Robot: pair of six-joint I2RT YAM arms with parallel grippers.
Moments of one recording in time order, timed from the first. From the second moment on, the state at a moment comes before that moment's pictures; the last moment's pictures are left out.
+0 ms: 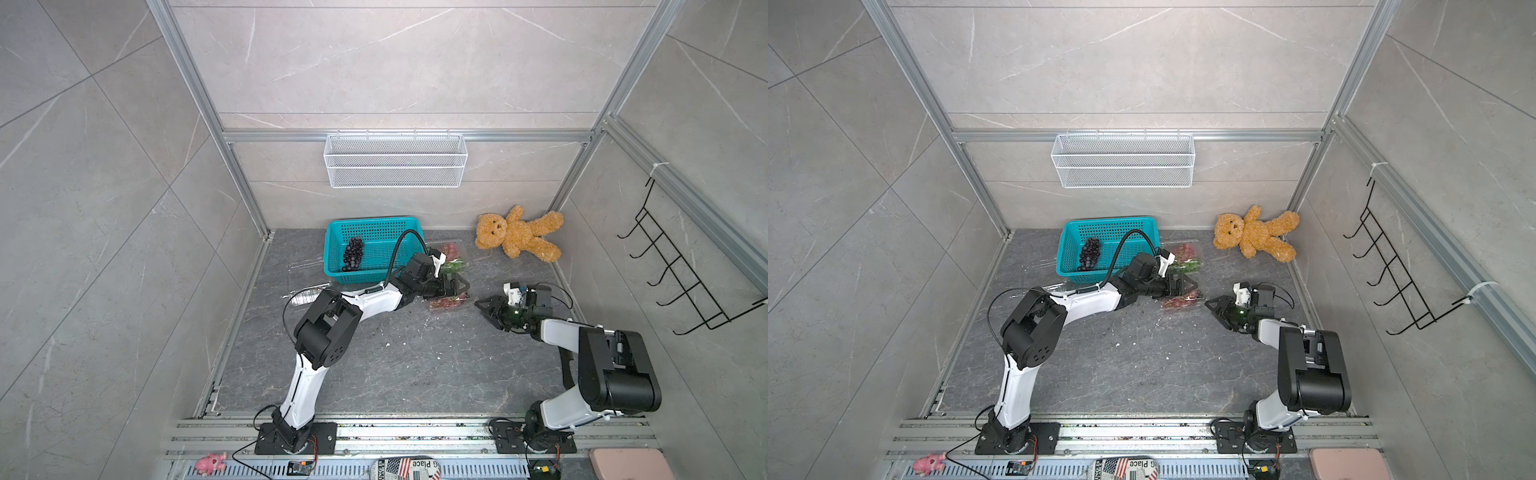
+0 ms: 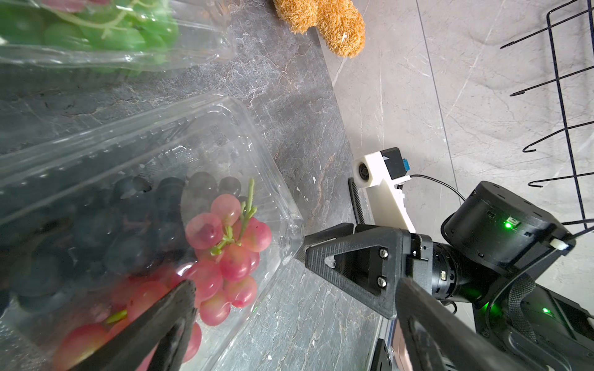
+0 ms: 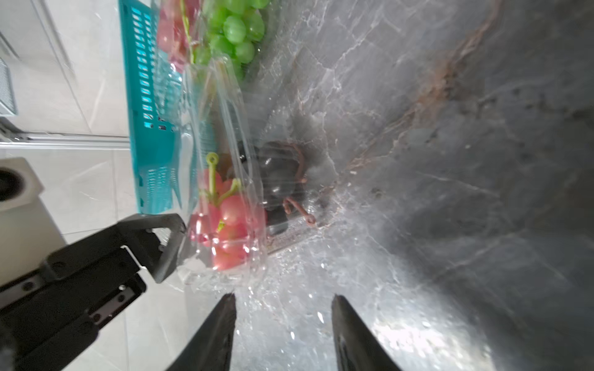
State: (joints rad) left arm -0.77 2.11 1.49 0.11 0.51 -0.77; right arm -0.12 1.56 0.59 0.18 -0.76 0.70
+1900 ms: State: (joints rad) left arm -0.77 2.11 1.48 0.11 0.49 -0.76; right arm -0.13 1.73 0.59 0.51 -0.83 0.88
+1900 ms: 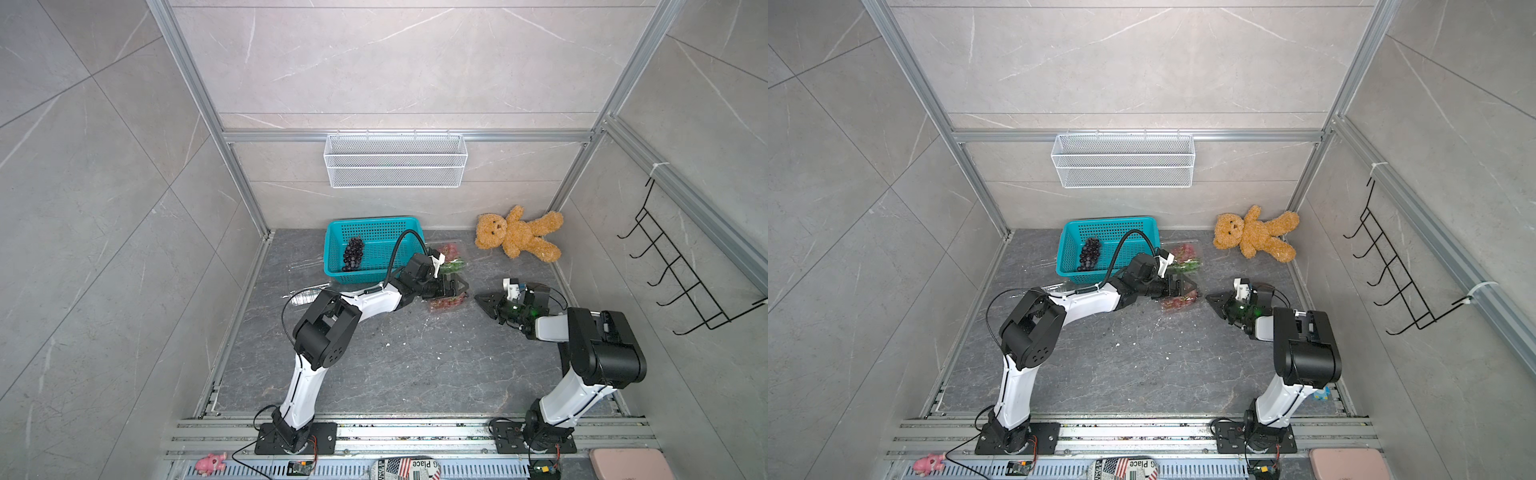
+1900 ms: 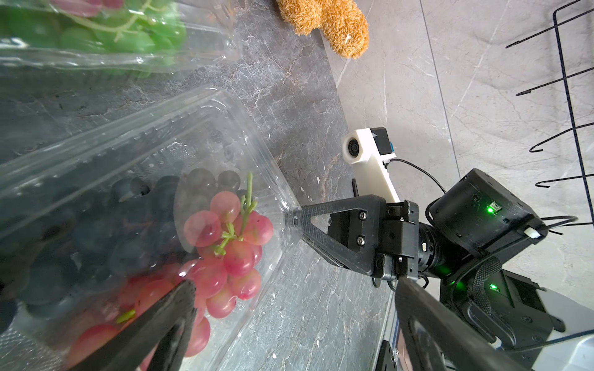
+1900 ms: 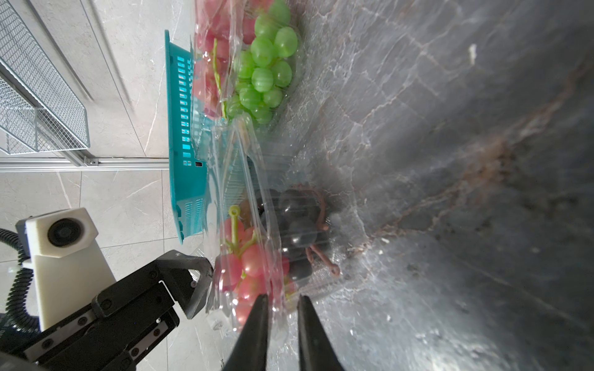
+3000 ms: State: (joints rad) left arm -0.76 2.07 1.47 0.04 0.47 -0.72; right arm -0.11 1.69 0.61 0.42 -0.79 0.89
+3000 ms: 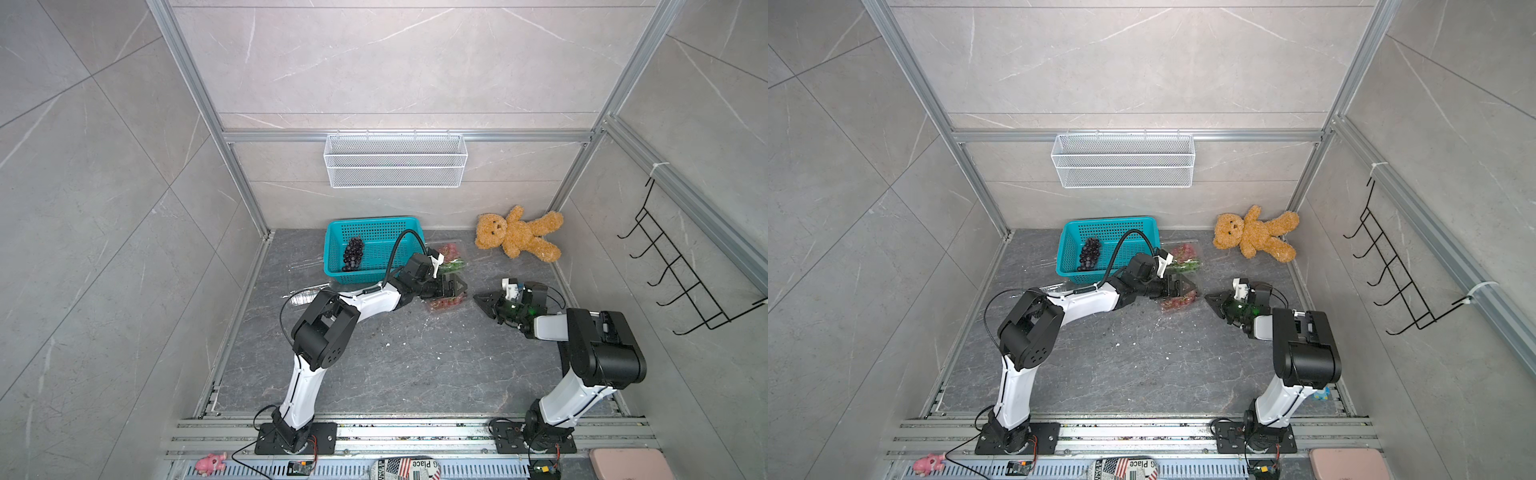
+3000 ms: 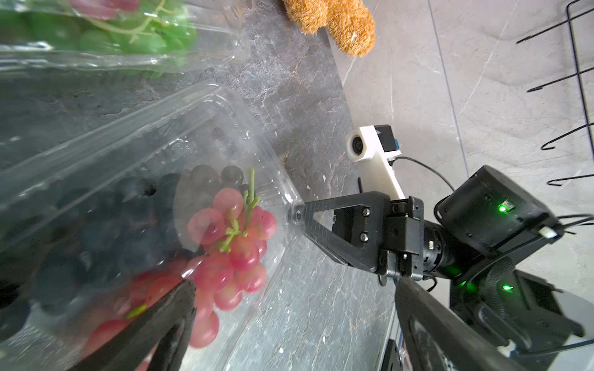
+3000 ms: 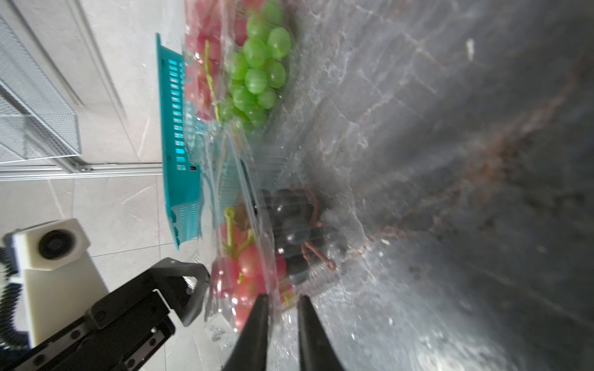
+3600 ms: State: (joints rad) left arm -0.64 1.93 1.33 -0.18 0.32 -0.79; right arm 0.03 1.65 0.97 -0.12 -0.54 0.56
